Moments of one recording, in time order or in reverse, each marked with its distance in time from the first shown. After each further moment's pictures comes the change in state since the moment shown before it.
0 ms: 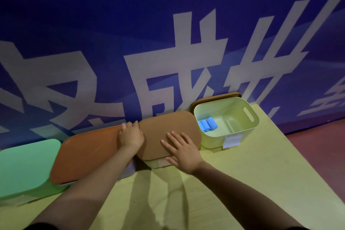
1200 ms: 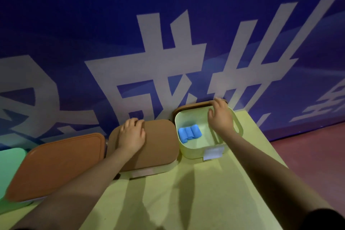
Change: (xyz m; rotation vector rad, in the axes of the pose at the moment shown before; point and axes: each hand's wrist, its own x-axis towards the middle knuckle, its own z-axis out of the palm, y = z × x) left_hand 0.016 0.081 0.018 -0.016 0.077 0.231; right_hand 0.009 0.214 -0.059 0.291 0.294 0.681
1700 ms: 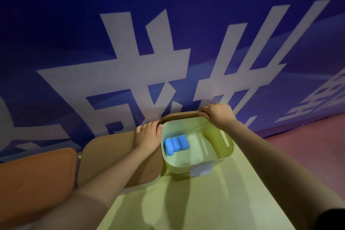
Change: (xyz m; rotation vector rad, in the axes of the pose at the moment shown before) left_hand 0.056 0.104 0.038 -0.166 -0.065 0.024; right_hand 0.061 0.046 -0.030 -0.481 -0.281 -0.351
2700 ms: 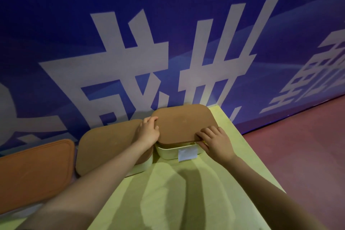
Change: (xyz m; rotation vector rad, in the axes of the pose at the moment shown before) left_hand -0.045 0.042 -0.015 -0.268 -0.134 -0.109; right_hand -0.159 -0.028 0.048 0.038 0.455 -0.131
